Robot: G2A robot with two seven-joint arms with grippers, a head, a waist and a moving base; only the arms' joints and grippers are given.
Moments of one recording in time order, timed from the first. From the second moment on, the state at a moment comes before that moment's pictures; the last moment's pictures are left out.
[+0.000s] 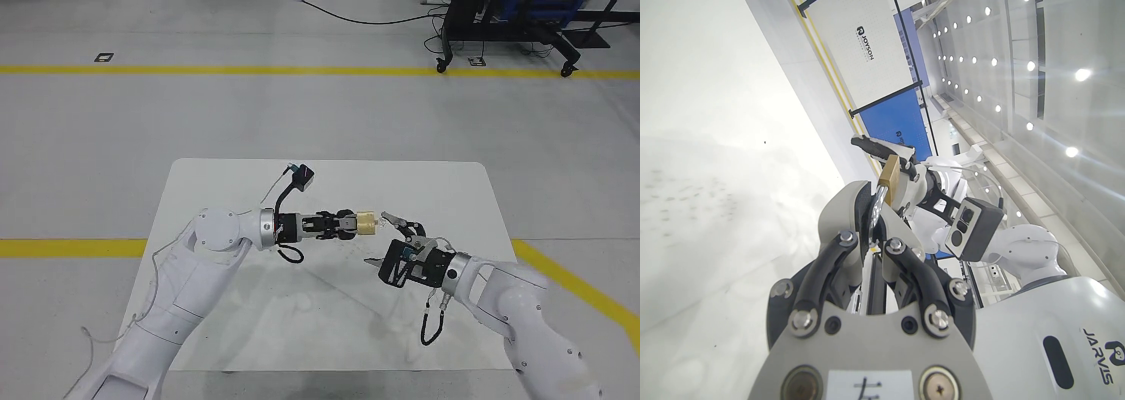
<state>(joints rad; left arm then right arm) 0.94 -1.25 -1.00 -1.39 -0.29 -0.22 -1.05 -1.58 -1.08 1.42 -2.09 -1.63 -0.73 0.22</state>
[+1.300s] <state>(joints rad) 0.95 -1.28 -1.00 -1.34 -0.39 0.15 -0.66 -1.58 -1.14 0.97 -2.11 -2.37 -0.08 0.36</state>
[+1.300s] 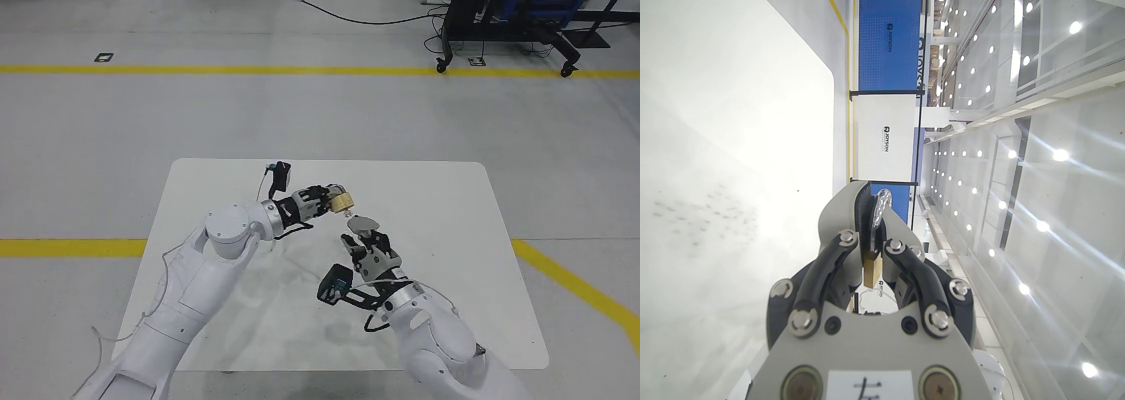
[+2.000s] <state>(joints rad) 0.96 -1.29 -1.01 -1.35 -0.41 0.13 -0.67 -1.49 -1.18 0.97 -2.03 -2.24 -0.10 0.37</state>
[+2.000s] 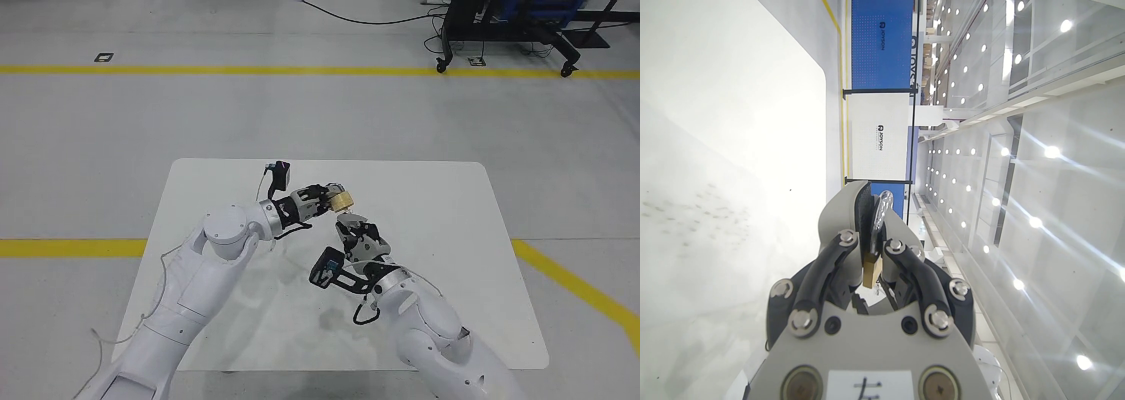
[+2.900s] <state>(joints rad) 0.96 -1.29 -1.01 -1.35 -0.37 0.10 -0.71 -1.50 -1.20 1.08 -2.01 -1.93 -0.15 0.36</state>
